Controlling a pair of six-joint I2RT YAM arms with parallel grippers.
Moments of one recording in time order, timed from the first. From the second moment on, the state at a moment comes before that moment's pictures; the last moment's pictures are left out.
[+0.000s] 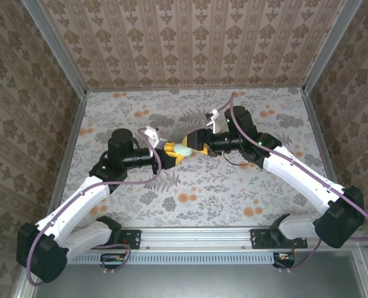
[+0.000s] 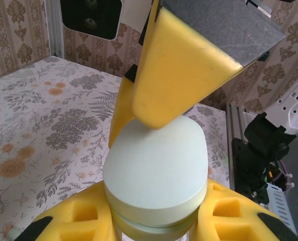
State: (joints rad) left arm -0.56 0.99 0.73 0.00 0.84 -0.01; right arm 0.60 1.31 1.14 -0.32 -0.65 0.87
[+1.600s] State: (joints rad) left arm -0.52 0.94 0.71 -0.13 0.56 0.03; right arm 0.07 1.69 1.04 -0.24 -0.64 0.75
